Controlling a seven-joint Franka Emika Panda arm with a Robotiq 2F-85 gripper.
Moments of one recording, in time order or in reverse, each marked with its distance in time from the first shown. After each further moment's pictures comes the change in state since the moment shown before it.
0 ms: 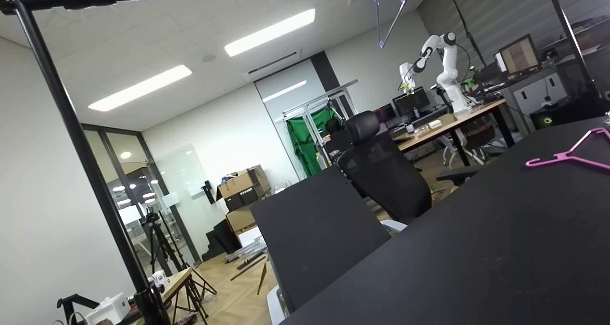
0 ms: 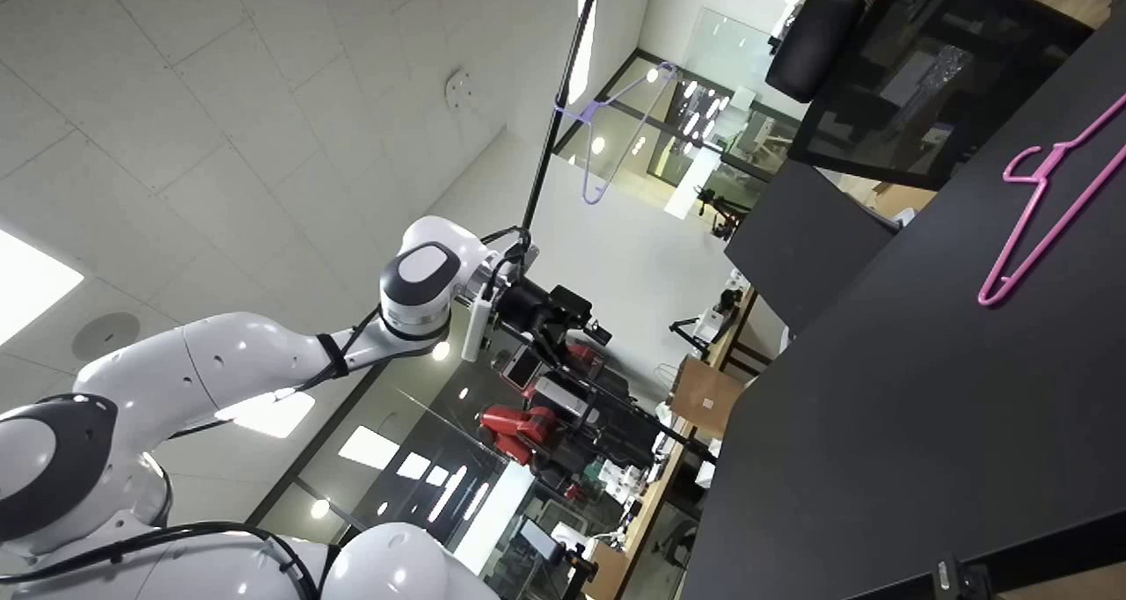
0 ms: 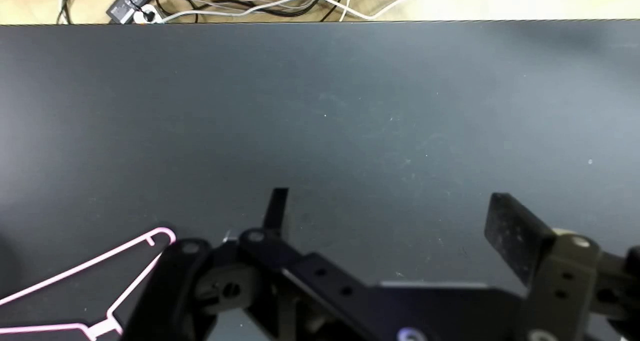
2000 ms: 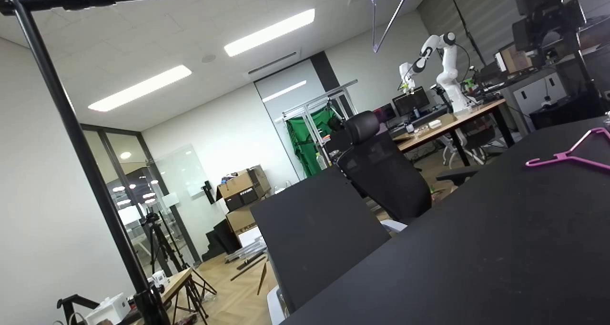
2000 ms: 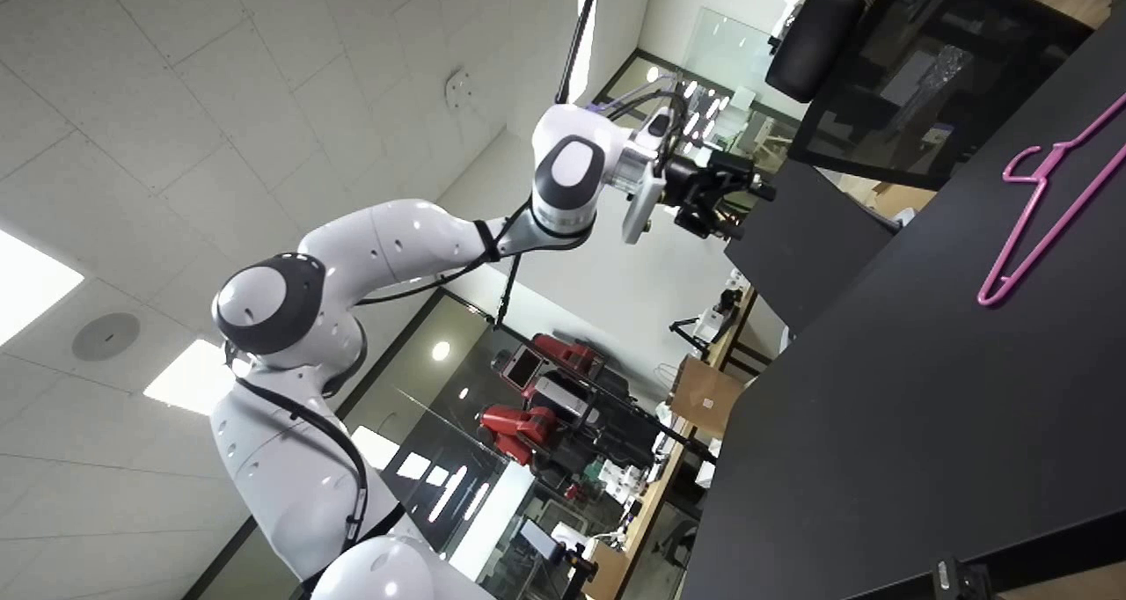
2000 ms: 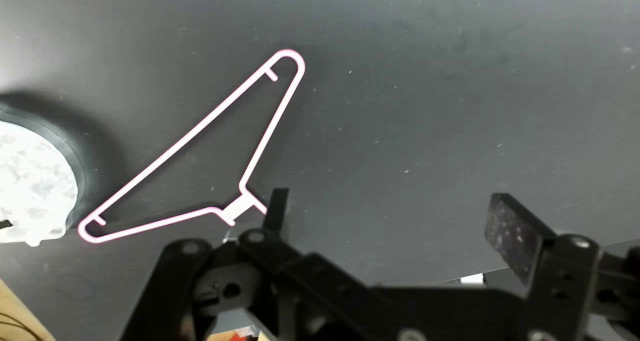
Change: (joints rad) arm -0.155 0.788 -0.134 0.554 0.130 0.408 -0.120
